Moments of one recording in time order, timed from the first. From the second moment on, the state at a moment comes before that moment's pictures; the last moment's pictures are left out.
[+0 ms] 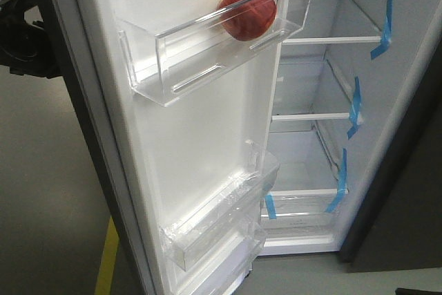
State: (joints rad) left arm 0.05 1.79 -1.58 -0.83 0.95 0.46; right arm 0.32 0.31 -0.44 0.56 0.90 -0.41
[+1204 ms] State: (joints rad) left arm -0.43 1.79 -1.58 -0.99 0.83 0.71; right arm 0.32 0.31 -0.44 0.56 0.90 -0.41
